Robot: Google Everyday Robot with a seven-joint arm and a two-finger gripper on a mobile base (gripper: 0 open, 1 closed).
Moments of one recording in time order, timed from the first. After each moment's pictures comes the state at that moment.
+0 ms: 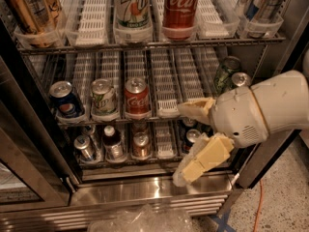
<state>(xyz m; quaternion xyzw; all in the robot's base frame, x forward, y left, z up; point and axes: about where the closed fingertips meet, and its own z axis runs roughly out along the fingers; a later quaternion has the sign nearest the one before) 0.378 -0.051 0.898 -0.56 0.68 0.34 0.32</state>
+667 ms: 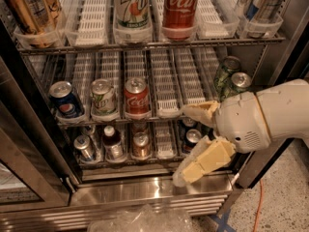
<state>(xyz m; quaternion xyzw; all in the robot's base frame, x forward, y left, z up) 0.379 -0.051 0.894 -0.54 0.69 0.33 0.34</state>
